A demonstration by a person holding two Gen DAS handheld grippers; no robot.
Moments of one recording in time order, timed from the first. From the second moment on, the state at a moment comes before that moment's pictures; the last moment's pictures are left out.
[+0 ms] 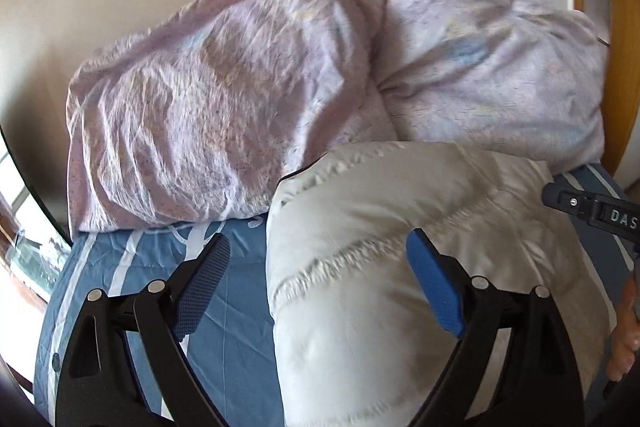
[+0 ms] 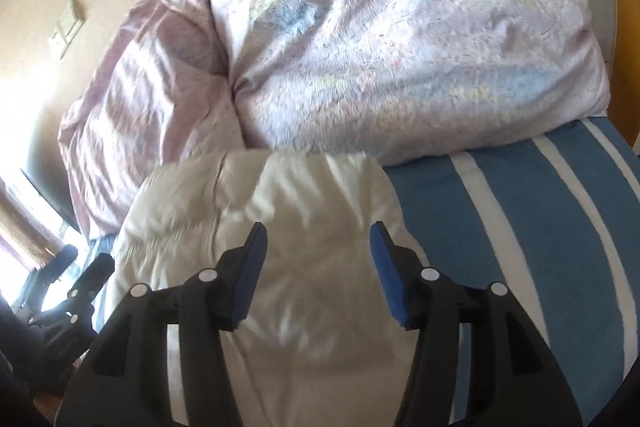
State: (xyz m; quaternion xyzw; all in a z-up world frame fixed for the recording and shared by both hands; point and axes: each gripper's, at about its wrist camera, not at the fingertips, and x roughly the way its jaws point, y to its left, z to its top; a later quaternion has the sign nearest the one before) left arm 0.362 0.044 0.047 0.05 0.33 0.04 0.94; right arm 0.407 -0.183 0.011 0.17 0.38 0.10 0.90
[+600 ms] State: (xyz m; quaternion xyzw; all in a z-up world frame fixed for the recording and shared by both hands) left arm 0.395 0.023 0.000 0.05 0.36 0.05 0.93; right arm 0.446 -0.186 -0.052 0.15 0.44 0.05 0.89
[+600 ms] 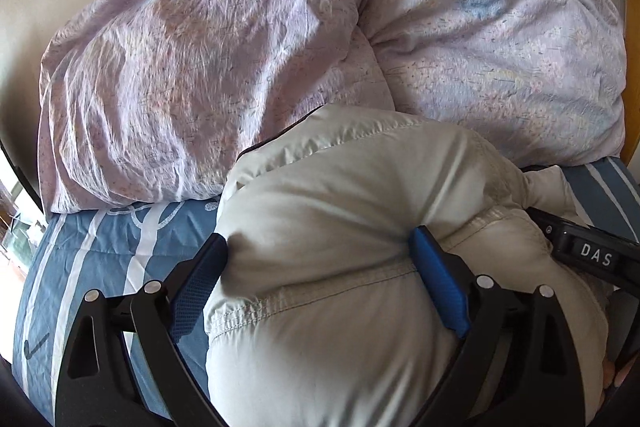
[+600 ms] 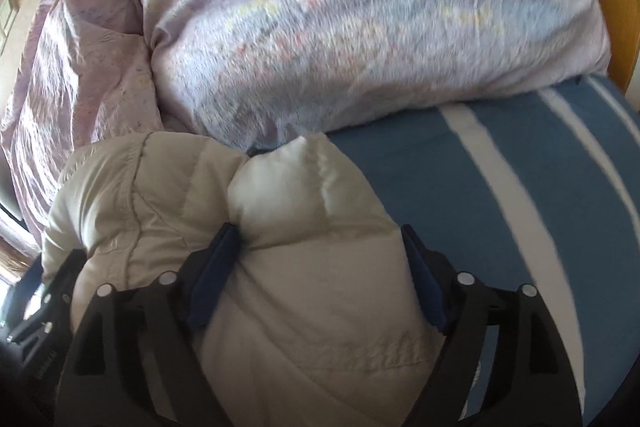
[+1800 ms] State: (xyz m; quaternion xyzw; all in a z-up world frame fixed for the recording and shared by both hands) left arm 0.278 -0.009 -0.012 0.10 0.36 0.00 0.93; right arm 0.291 -0.177 -0.048 0.06 0.39 0.10 0.91
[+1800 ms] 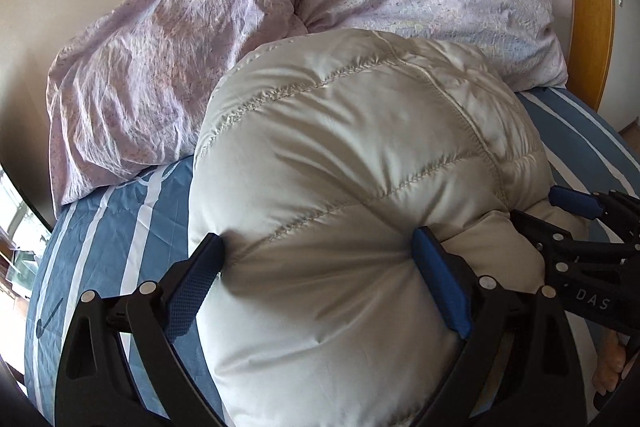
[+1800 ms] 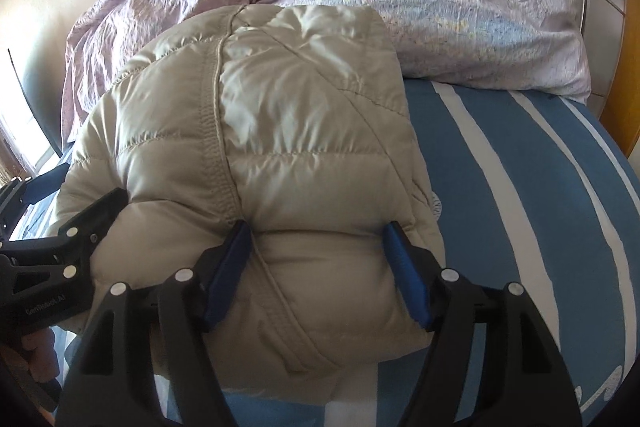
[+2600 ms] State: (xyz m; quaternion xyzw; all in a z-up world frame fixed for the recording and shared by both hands) left arm 0.255 0.009 0.008 0.05 0.33 0.01 0.94; right arm 0.248 -0.202 -0.022 0.09 0.37 0.04 0.92
